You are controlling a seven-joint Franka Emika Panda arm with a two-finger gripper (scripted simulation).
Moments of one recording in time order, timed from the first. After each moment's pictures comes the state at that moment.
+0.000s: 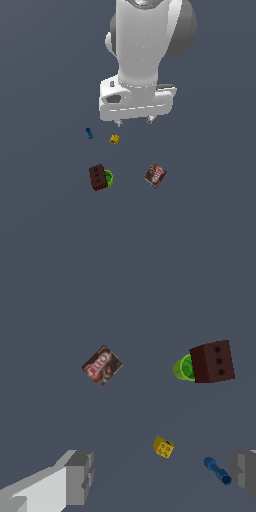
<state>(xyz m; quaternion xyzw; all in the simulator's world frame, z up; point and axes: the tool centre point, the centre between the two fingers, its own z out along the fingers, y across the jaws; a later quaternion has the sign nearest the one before) 0.031 0.022 0.294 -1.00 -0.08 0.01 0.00</state>
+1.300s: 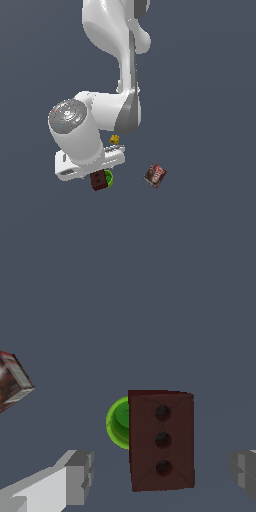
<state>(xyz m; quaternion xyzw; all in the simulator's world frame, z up) 0.136 -0.108 0.152 -0.99 -0.16 0.00 0.00</state>
